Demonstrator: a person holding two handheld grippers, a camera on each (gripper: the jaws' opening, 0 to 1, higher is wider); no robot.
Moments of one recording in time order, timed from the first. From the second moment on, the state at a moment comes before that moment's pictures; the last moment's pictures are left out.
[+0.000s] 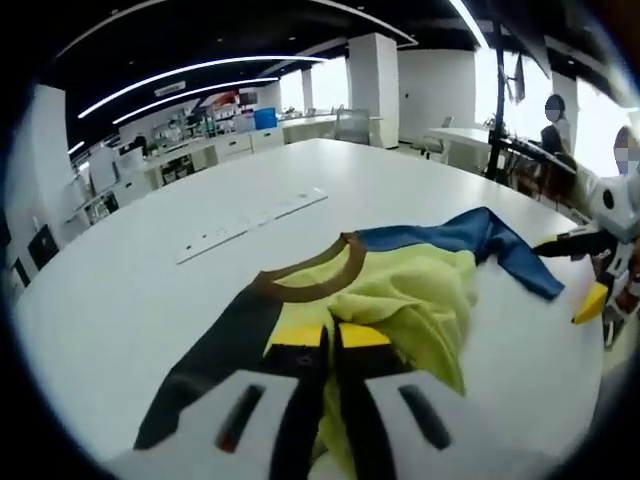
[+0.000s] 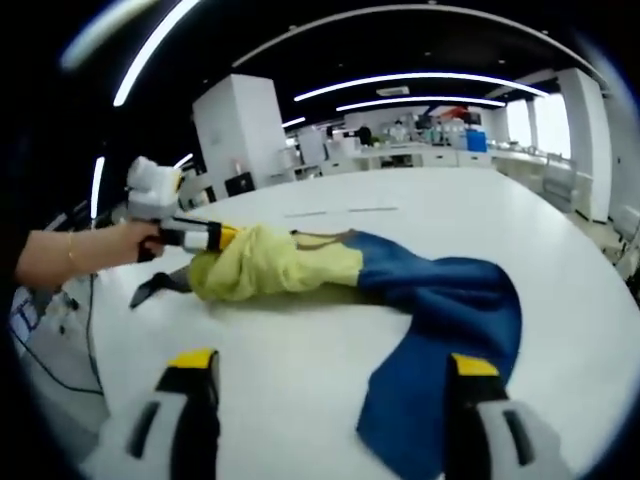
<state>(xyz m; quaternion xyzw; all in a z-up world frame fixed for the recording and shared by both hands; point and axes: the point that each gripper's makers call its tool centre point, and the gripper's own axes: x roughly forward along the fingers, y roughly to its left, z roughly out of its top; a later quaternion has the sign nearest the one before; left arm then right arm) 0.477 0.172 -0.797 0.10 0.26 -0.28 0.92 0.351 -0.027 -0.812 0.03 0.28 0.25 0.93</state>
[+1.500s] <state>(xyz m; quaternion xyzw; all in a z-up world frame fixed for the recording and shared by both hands) 0.412 0.187 -0.765 0.05 0.22 -0.25 0.94 0.359 0.046 -0.781 0.06 0.27 0.32 0.91</state>
